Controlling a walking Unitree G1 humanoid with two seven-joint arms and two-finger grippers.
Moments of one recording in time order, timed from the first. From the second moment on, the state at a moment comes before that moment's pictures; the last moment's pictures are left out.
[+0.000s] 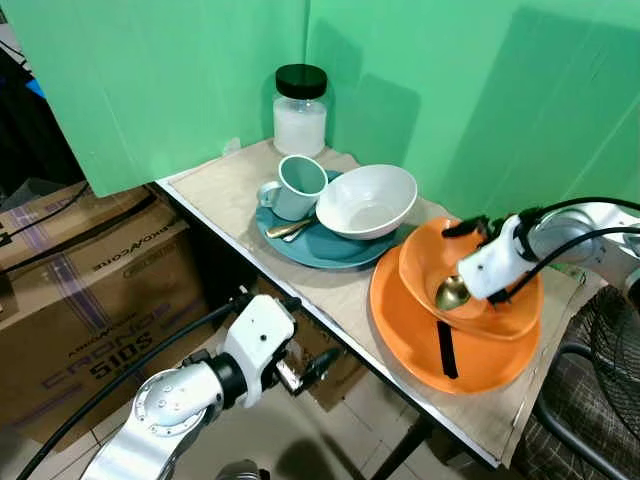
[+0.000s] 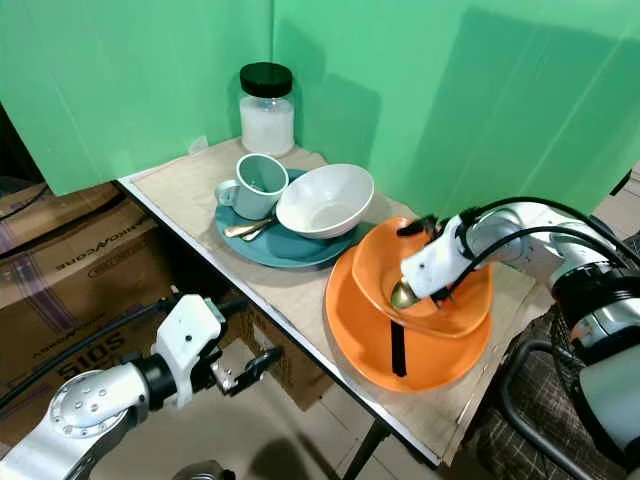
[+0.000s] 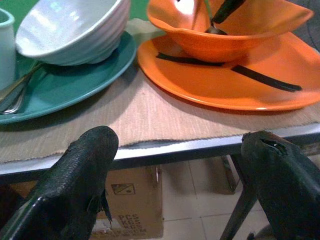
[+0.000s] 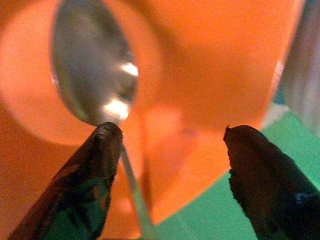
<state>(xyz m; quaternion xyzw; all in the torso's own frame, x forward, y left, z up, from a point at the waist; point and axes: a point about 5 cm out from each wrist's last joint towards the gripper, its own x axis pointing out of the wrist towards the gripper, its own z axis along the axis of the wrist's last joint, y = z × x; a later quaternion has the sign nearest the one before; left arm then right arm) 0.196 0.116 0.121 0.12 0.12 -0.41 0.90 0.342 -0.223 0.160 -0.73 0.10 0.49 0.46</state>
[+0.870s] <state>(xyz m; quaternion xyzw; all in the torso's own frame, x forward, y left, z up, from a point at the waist) 0.196 0.116 0.122 0.12 0.13 -0.42 0.89 0.357 -0.211 0.152 -0.78 0.14 0.52 0.33</state>
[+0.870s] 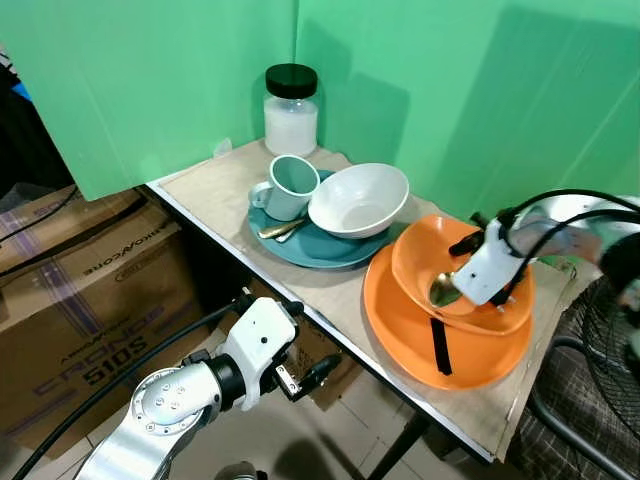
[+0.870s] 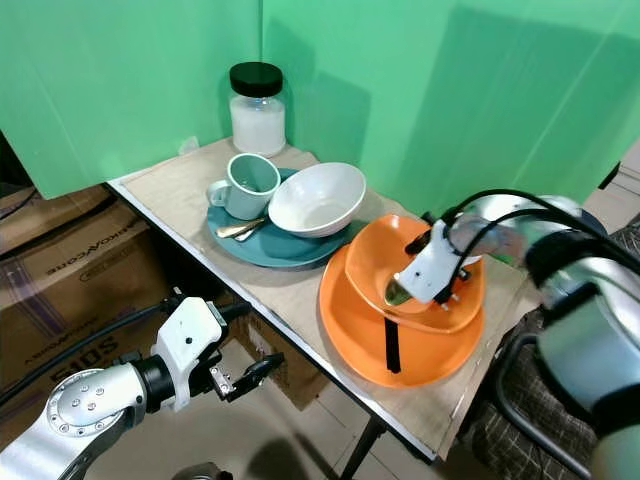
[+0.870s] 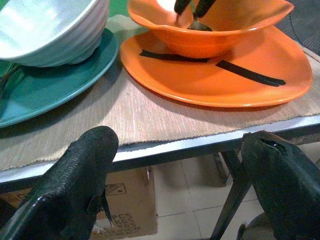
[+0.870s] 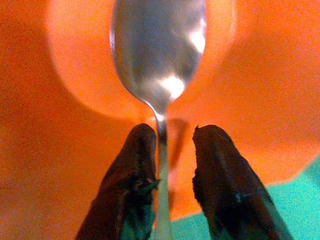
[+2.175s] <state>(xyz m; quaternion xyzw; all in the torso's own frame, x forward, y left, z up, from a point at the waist) 0.199 0.111 0.127 0.12 0.11 -0.43 0.89 0.338 -0.232 0.218 -0.63 0.14 0.59 0.49</state>
